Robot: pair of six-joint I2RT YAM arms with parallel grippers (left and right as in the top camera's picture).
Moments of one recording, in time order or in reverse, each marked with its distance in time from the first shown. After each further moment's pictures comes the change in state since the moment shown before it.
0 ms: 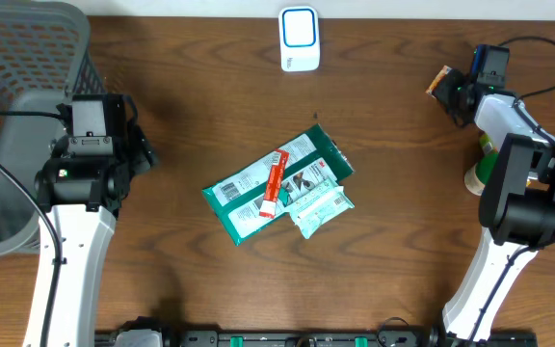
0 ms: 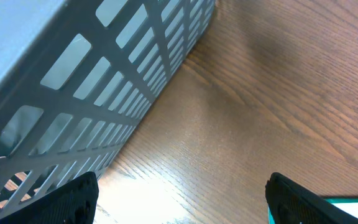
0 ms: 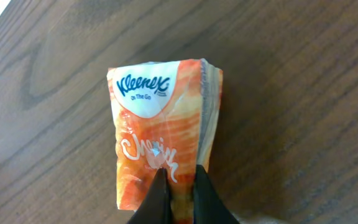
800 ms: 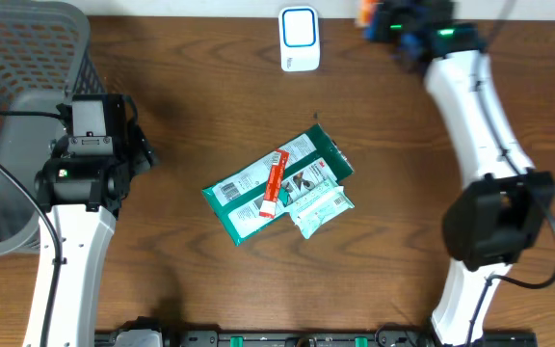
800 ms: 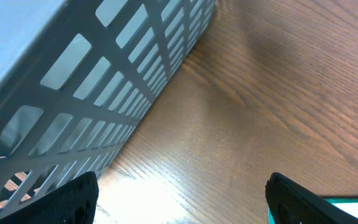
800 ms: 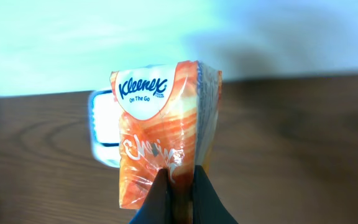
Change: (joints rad) left arm 0.000 0.000 0.000 0.000 0.000 0.000; right arm 0.385 -0.156 0.436 -0.315 0.054 -0.314
